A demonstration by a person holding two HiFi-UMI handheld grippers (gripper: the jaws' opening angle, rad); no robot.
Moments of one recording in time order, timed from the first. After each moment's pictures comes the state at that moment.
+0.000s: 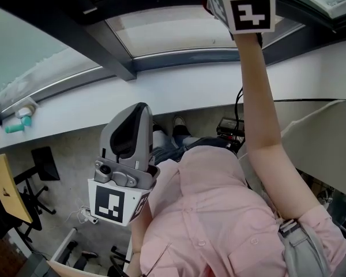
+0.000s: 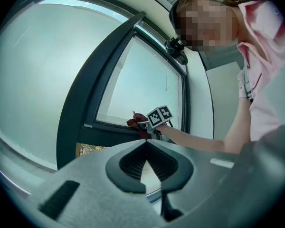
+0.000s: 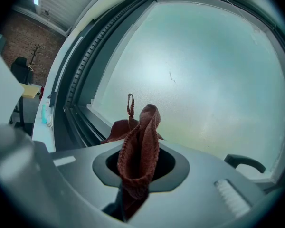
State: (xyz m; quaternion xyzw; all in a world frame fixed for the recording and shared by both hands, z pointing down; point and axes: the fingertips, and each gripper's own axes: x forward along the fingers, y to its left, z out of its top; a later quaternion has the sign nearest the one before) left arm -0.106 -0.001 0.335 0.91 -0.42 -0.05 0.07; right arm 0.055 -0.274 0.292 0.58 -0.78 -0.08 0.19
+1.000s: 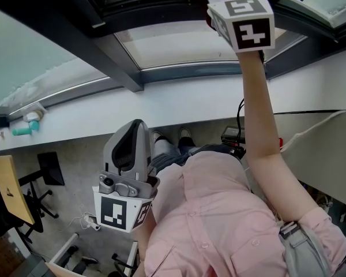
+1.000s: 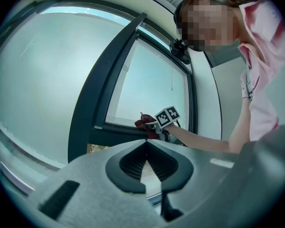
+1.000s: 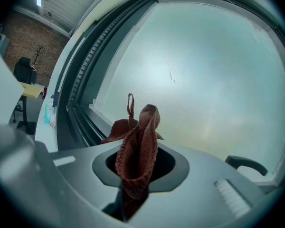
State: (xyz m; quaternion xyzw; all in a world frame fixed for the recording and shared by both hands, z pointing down) left arm -0.121 0.002 0.336 0.88 -0.46 -0.05 0.07; right arm 0.060 -0.274 0.291 0.57 -0.79 -0.10 0.20
